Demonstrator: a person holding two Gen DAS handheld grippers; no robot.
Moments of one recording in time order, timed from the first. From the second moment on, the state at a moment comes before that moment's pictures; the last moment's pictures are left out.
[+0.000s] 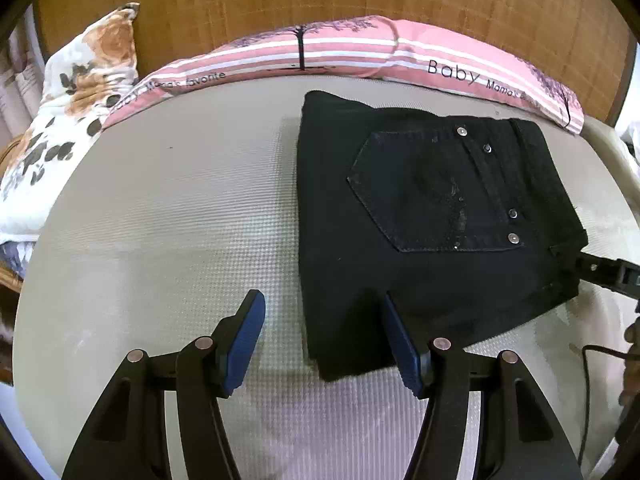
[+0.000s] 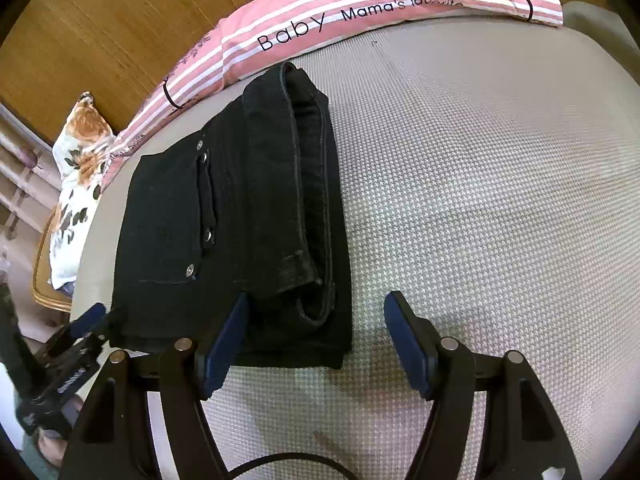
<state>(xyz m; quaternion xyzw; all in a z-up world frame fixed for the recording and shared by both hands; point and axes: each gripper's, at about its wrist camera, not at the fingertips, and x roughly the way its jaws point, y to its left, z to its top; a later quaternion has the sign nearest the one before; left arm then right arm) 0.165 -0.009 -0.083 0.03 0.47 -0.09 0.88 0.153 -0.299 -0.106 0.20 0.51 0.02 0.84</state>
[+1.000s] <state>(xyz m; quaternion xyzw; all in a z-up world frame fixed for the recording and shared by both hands) 0.085 -0.026 -0.043 0.04 0.43 -0.03 0.90 0.074 -0.222 -0.026 0.05 0.40 -0.02 0.91</state>
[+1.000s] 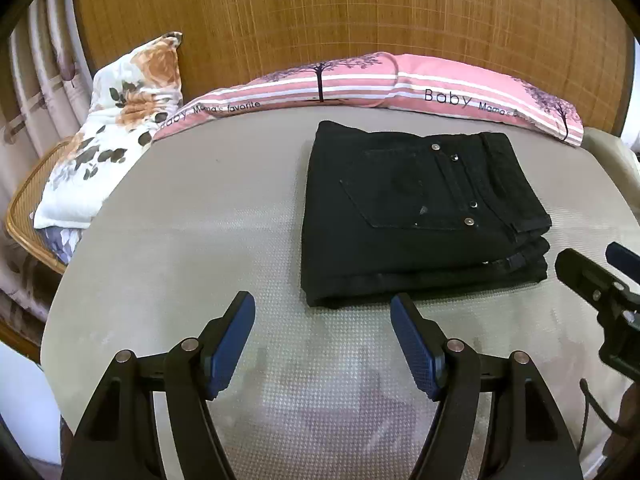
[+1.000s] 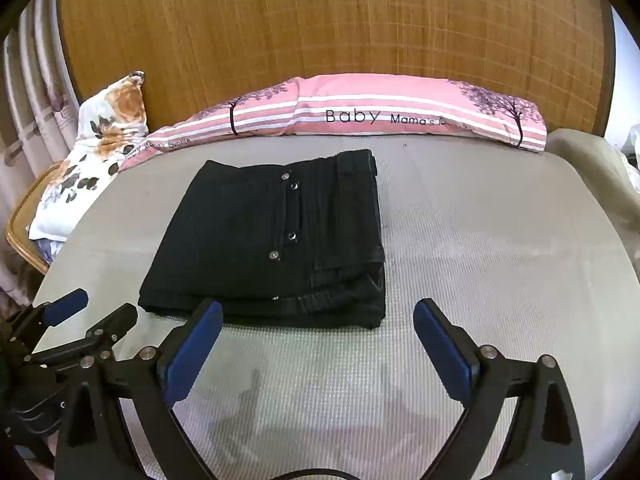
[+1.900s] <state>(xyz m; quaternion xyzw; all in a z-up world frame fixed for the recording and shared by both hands) 0.069 -0.026 -0.037 0.03 0.42 -0.02 0.91 0.061 -0.209 -0.030 0.03 0.40 -0.02 0.91</state>
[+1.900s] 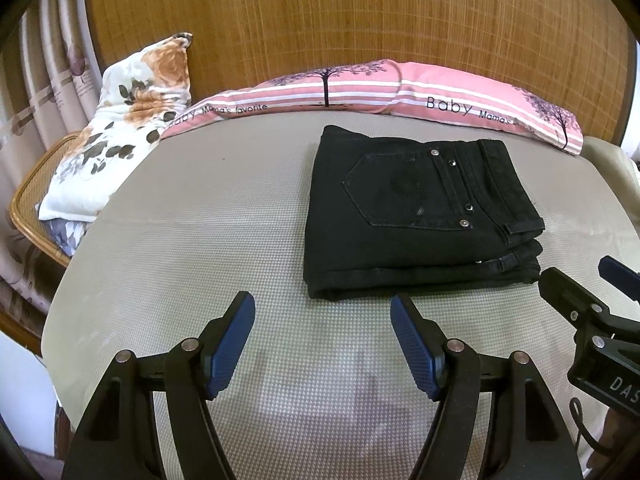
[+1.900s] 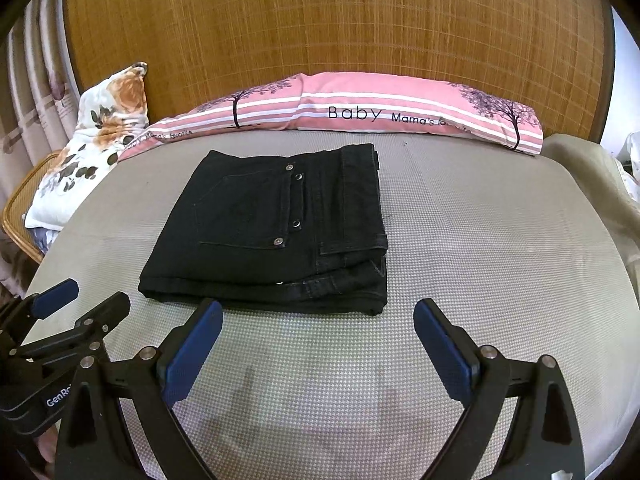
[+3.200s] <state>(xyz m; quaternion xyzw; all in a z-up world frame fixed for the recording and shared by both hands) 0.069 -0.033 -0.040 0.05 0.41 -0.03 0.91 0.065 -0.214 -0.039 0.04 0.42 -0.02 0.91</state>
